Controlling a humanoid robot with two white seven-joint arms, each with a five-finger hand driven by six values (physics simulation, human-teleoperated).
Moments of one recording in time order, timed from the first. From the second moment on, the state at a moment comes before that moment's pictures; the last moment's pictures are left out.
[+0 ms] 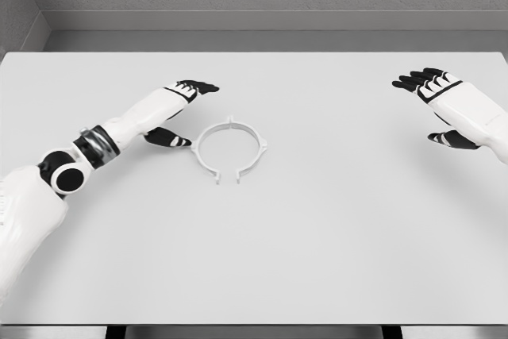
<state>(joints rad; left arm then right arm) -0.53 0.42 -0.51 -1.08 -0.51 -0.61 -0.11 -0.17 -0.66 0.00 -1.52 0.66 -0.61 0.22</state>
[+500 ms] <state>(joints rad) -0.52 0.39 -0.51 -1.09 -0.52 -0.61 -0.11 -0.17 -0.66 0.00 -1.52 0.66 -0.61 0.22</state>
